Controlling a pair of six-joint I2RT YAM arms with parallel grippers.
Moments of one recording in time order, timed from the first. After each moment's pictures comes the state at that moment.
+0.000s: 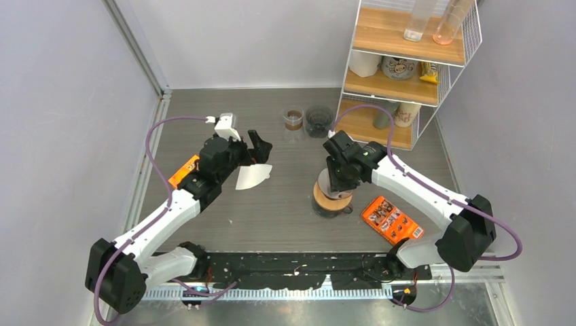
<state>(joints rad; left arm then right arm) -0.52 1.07 0.74 0.08 -0.07 -0.47 0.69 1.37 1.15 -0.95 0.12 0.53</state>
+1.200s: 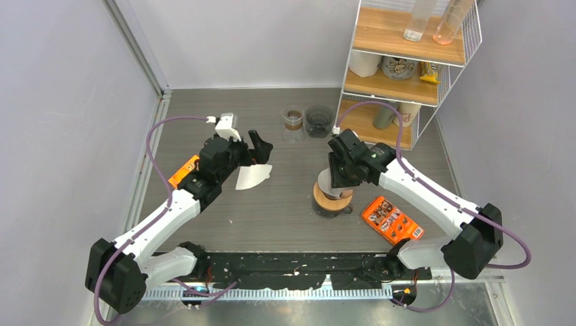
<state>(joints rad) -0.52 1.07 0.74 0.08 -0.06 -0.47 0.69 1.31 1.15 -0.93 0.14 0.53</state>
